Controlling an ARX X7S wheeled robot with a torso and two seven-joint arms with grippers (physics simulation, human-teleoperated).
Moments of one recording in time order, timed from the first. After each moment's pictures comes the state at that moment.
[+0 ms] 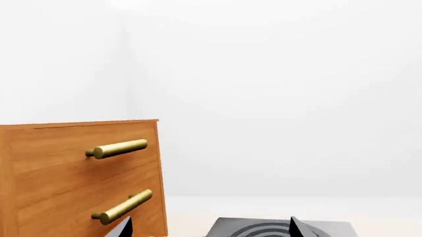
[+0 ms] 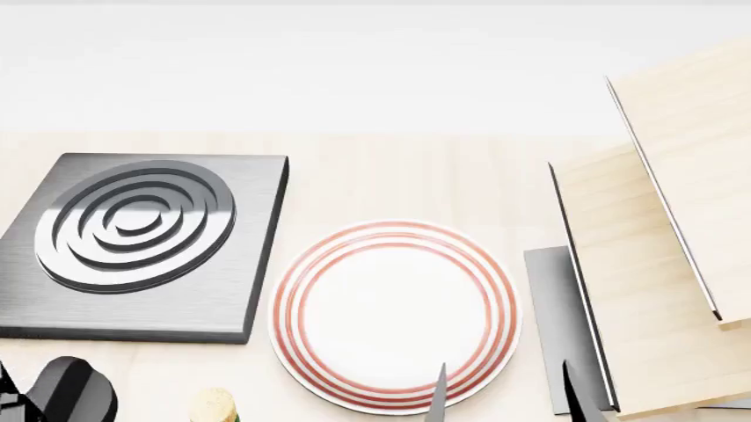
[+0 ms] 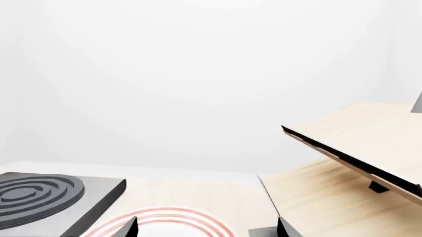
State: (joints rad) left arm 0.09 -0.38 0.07 0.51 -0.11 -0.09 -0.49; right arm -0.07 0.35 -0.29 -0.42 0.18 0.02 0.35
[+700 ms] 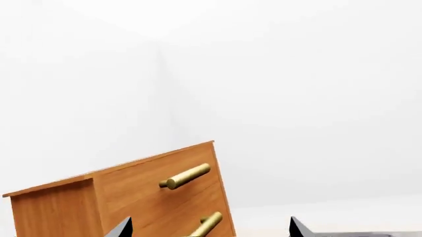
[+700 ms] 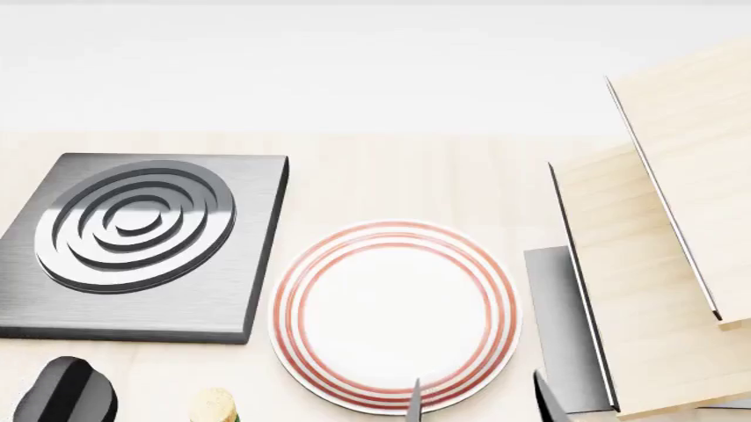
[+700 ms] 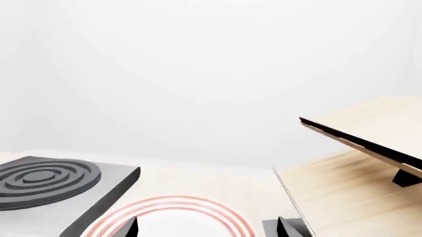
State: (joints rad) left arm 0.15 -0.49 -0.09 0.68 -0.07 -0.29 -0.55; right arm -0.07 0.34 -0.34 -0.37 0.16 0.00 0.34
